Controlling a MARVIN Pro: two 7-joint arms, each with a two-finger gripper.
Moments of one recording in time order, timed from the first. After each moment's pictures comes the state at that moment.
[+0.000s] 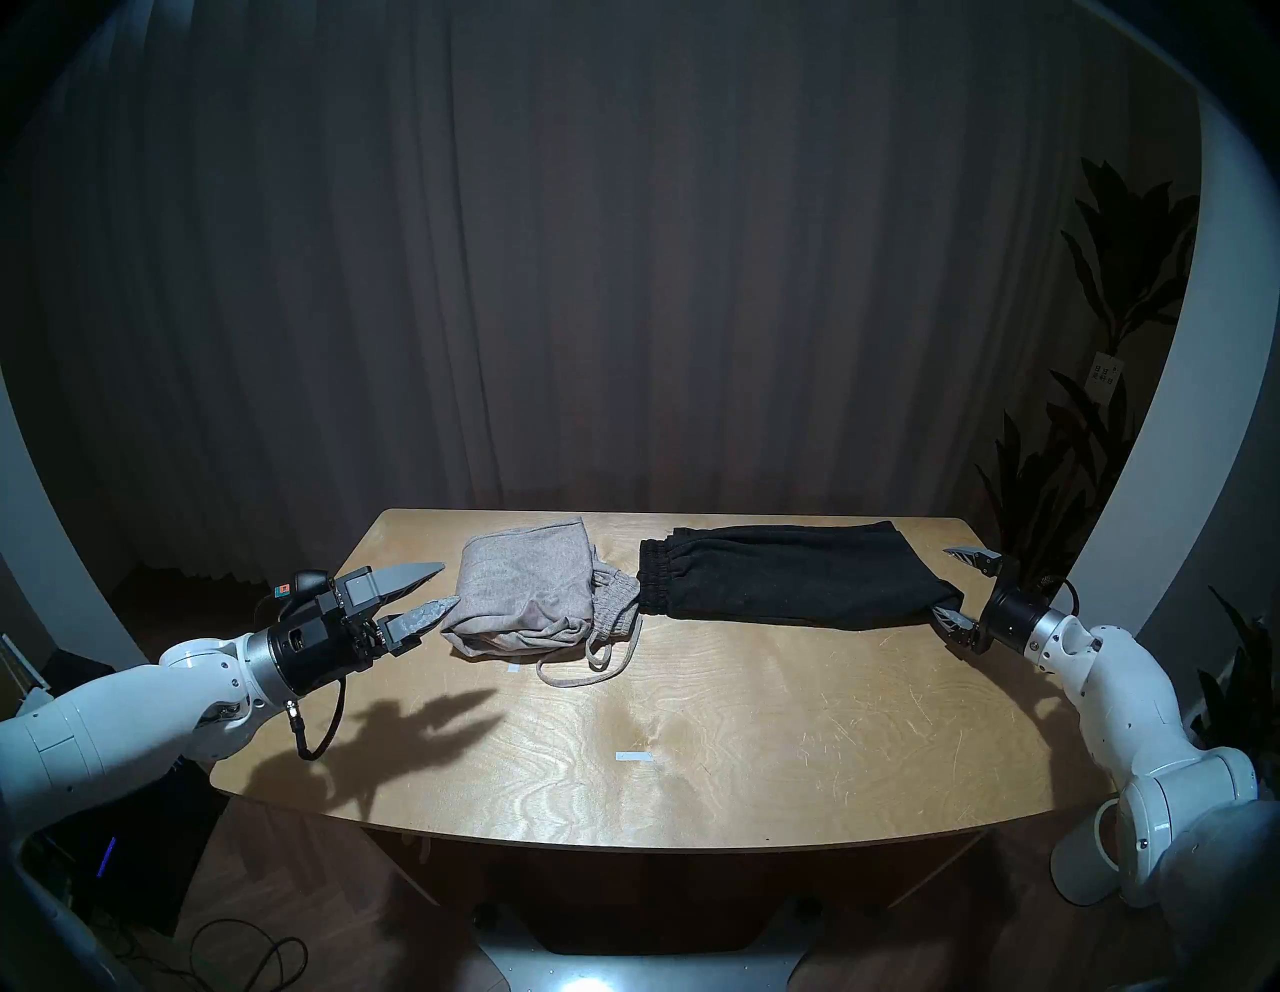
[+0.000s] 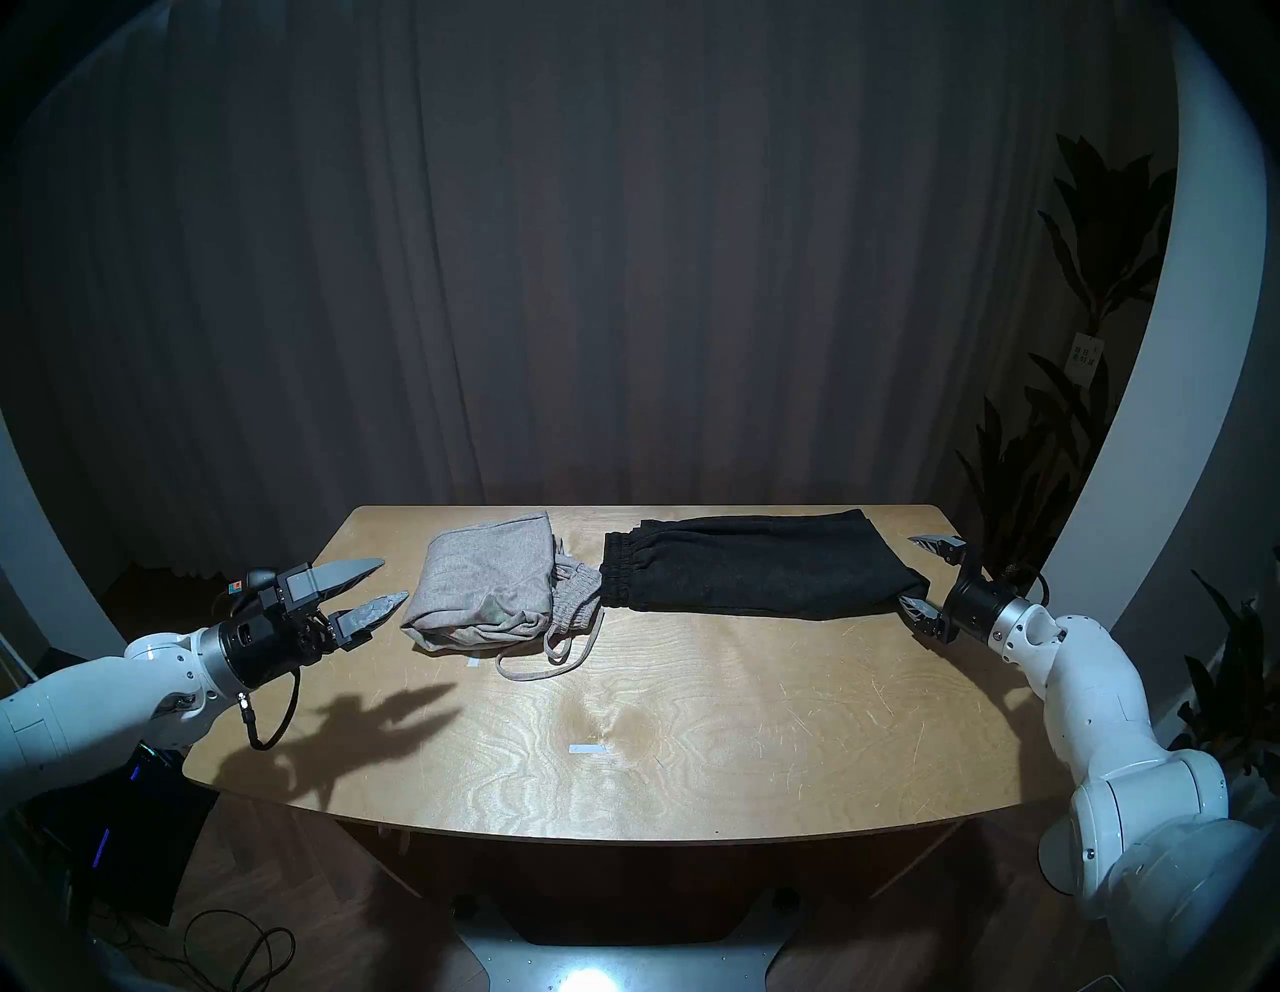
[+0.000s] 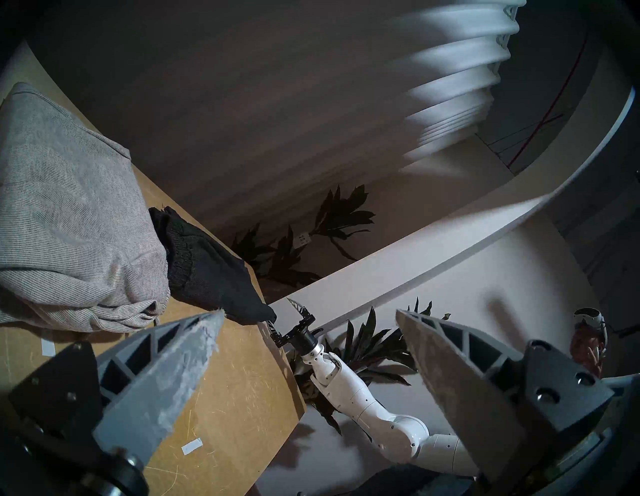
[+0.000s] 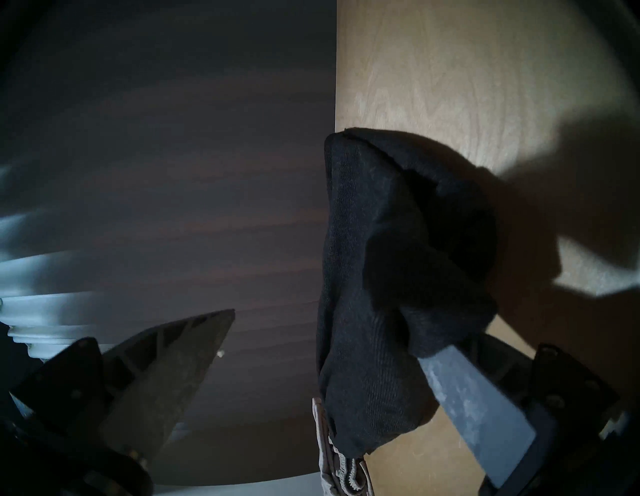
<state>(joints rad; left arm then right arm) 1.28 -0.30 -0.70 -1.50 -2.04 0.31 -1.01 -1.10 -0.93 1.59 -0.57 1.87 0.92 0.27</state>
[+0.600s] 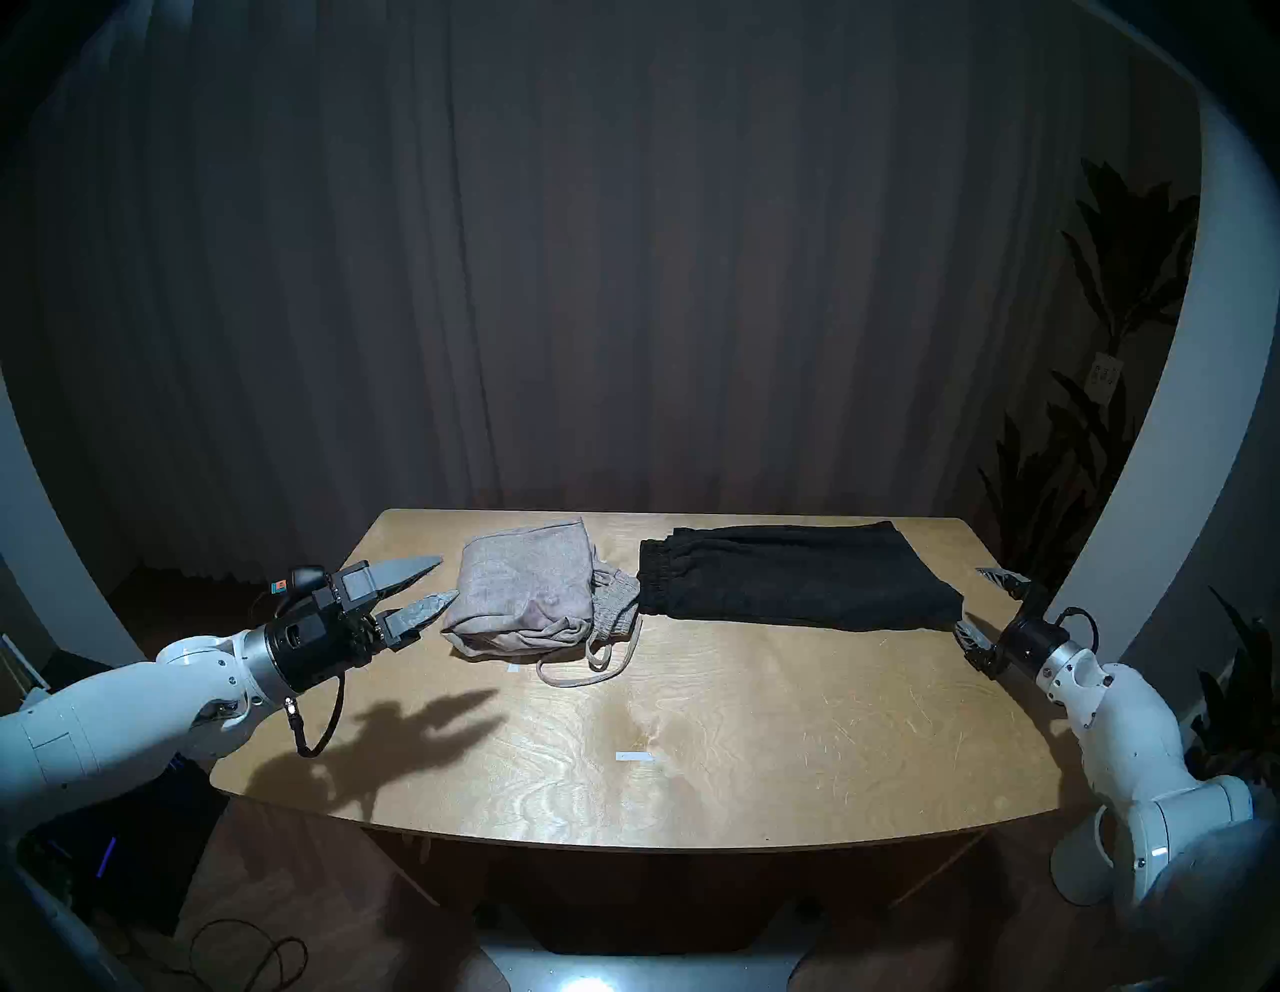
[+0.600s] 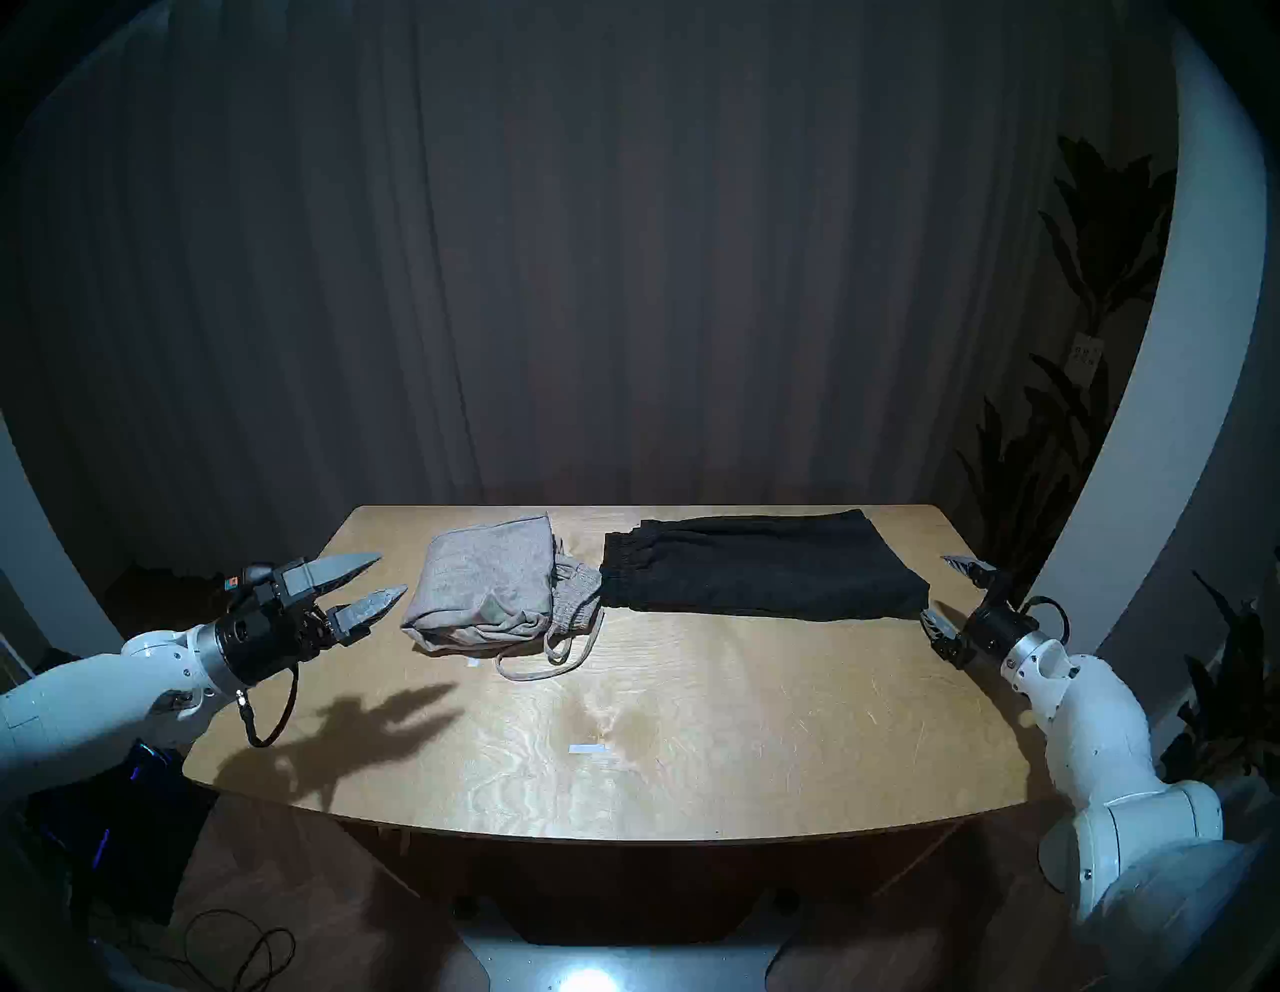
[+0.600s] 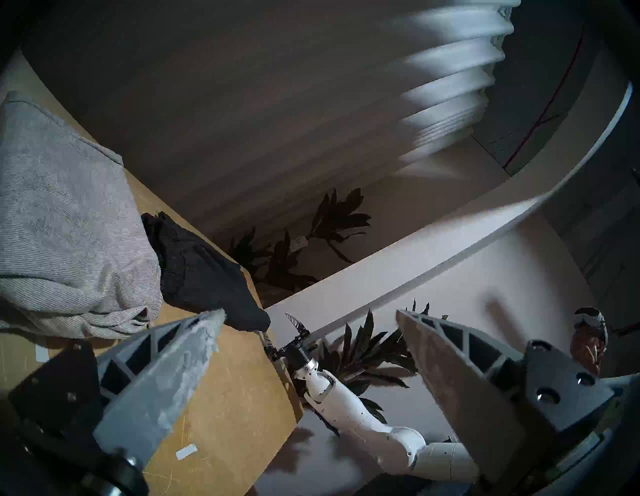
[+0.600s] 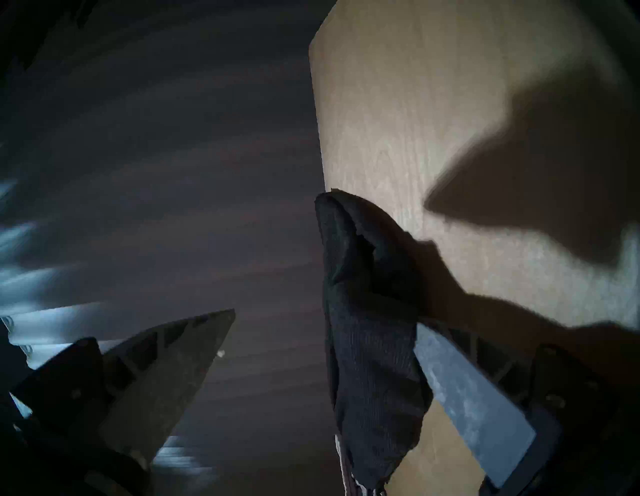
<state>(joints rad) 1.28 -0.28 -0.70 -1.52 -2.06 0.29 -1.01 -1.18 -0.95 1.69 -0.55 1.94 0.86 0.30</state>
